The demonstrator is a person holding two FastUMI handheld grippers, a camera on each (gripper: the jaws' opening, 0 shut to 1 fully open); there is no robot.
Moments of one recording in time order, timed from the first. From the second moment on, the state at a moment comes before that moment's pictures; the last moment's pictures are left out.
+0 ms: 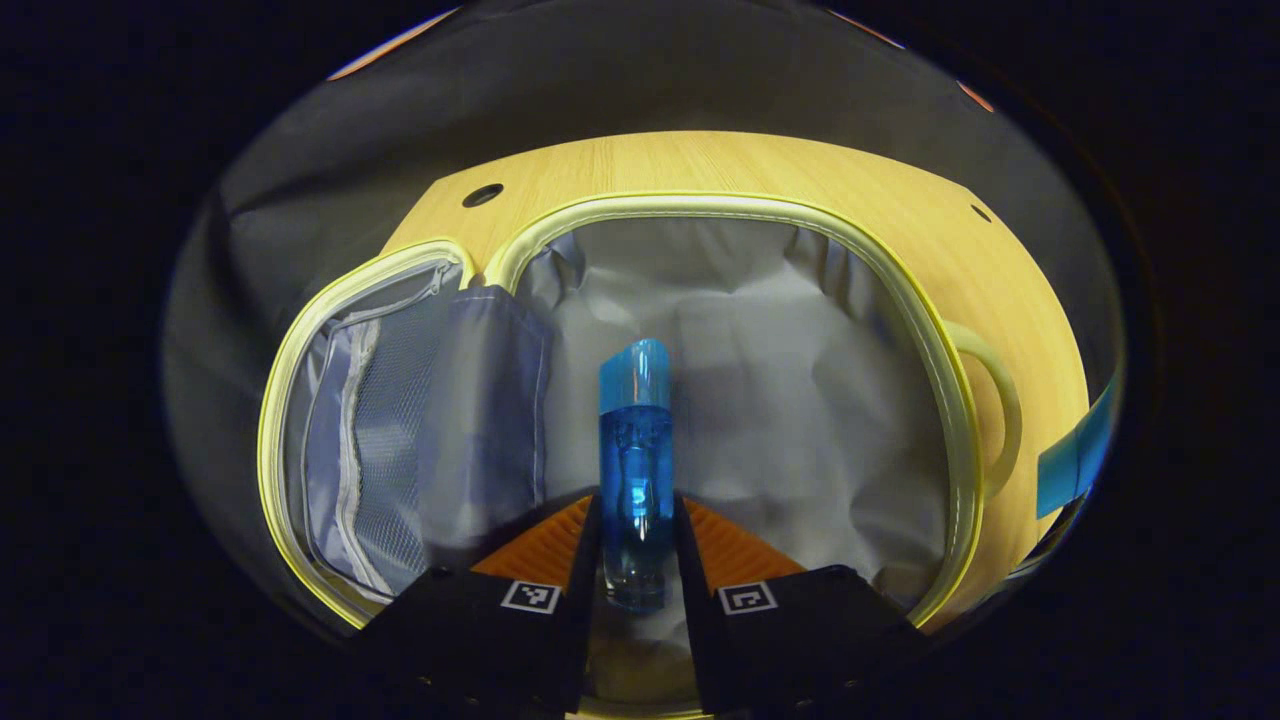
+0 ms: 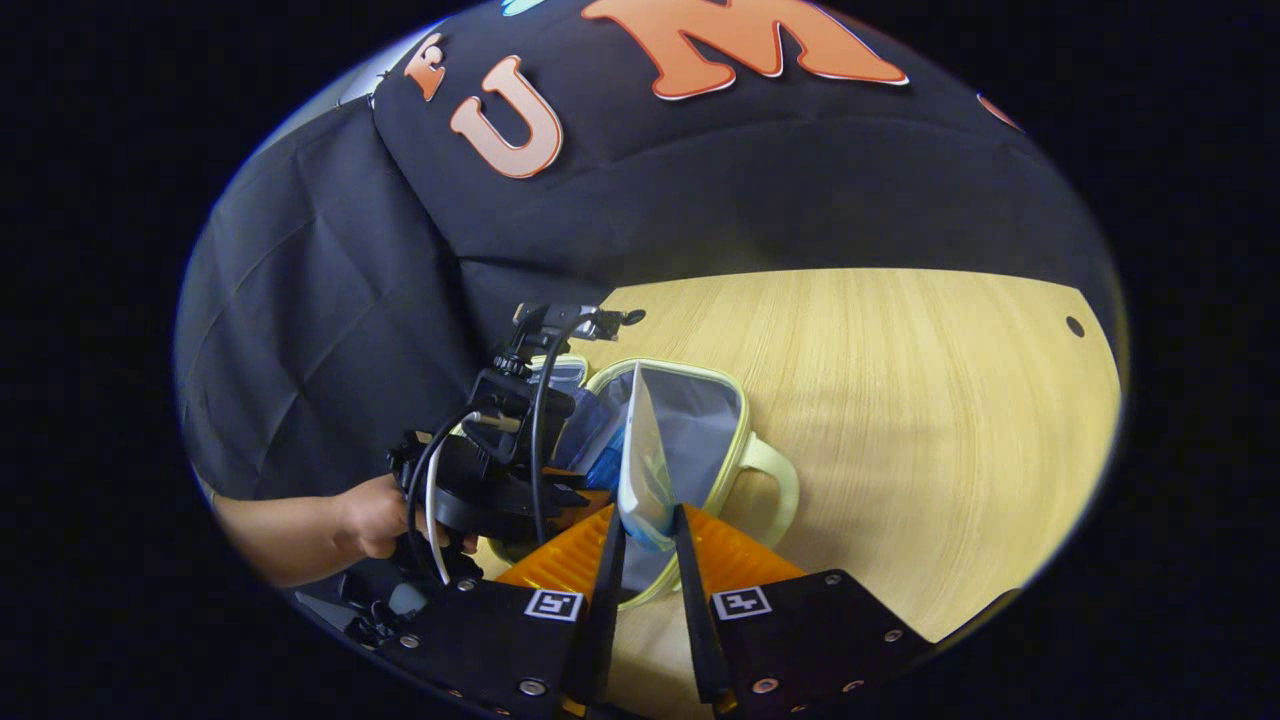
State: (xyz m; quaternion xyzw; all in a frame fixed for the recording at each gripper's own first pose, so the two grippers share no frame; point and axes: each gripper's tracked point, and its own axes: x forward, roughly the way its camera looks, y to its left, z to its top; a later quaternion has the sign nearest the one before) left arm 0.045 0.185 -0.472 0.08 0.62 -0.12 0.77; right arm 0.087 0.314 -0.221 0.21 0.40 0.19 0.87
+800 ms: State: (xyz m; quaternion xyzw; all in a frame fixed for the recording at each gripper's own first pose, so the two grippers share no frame) left arm 0.042 0.285 -0.359 0.01 0.52 0.03 0.85; right arm 0.076 0.364 -0.295 0.21 0.52 0.26 0.78
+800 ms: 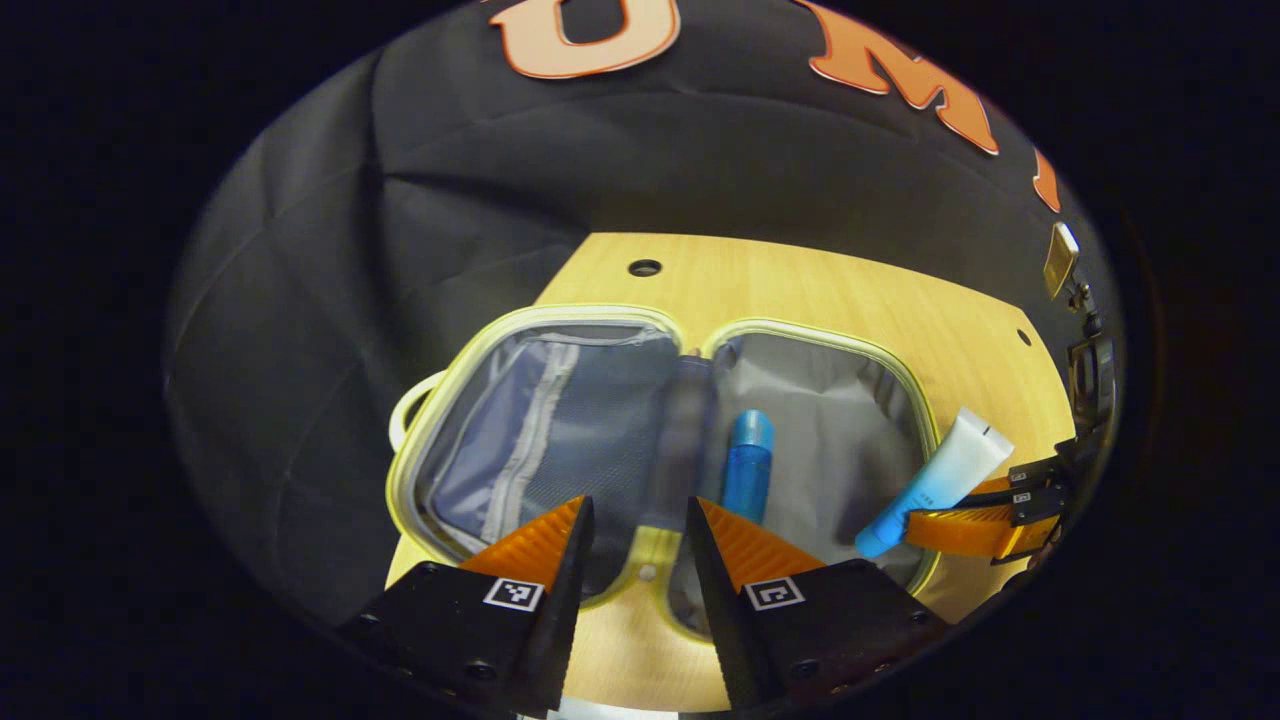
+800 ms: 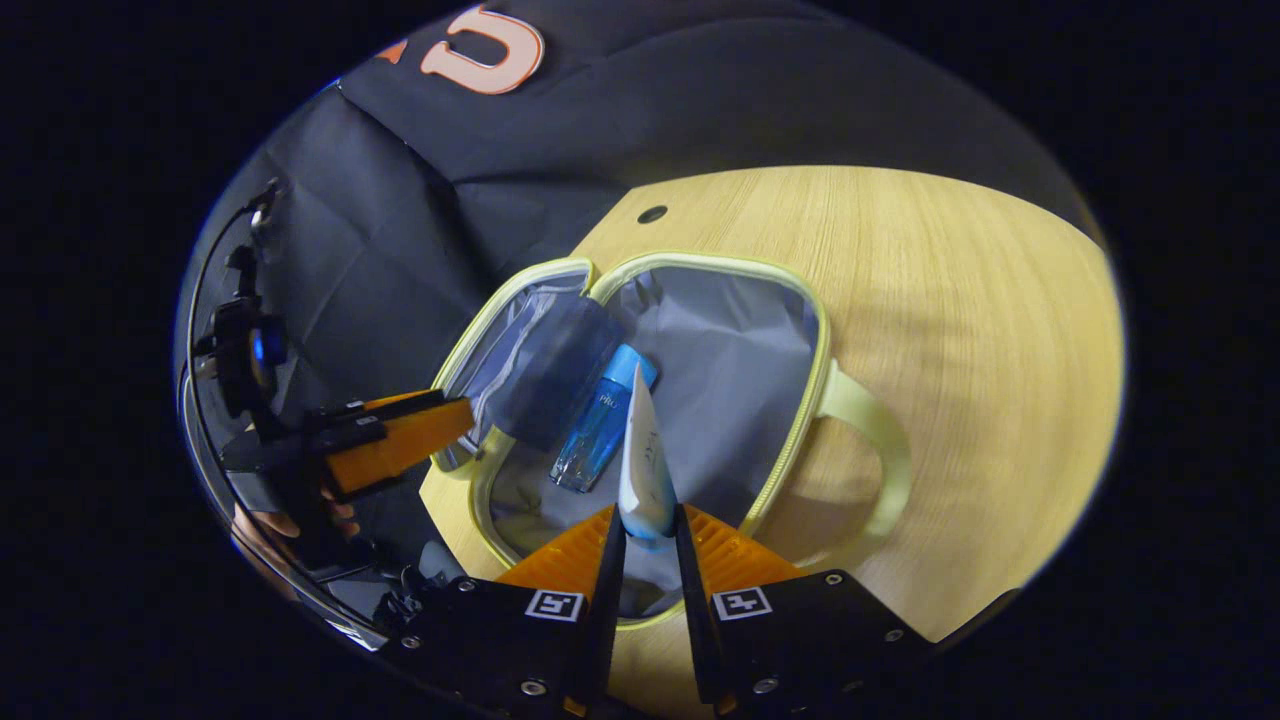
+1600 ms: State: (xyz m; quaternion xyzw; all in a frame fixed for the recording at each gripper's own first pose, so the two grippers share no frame) left arm -0.018 0.408 -0.306 -0.03 0.49 0.20 0.85; right arm 0.096 0.363 -0.296 0.24 0.53 0.22 0.78
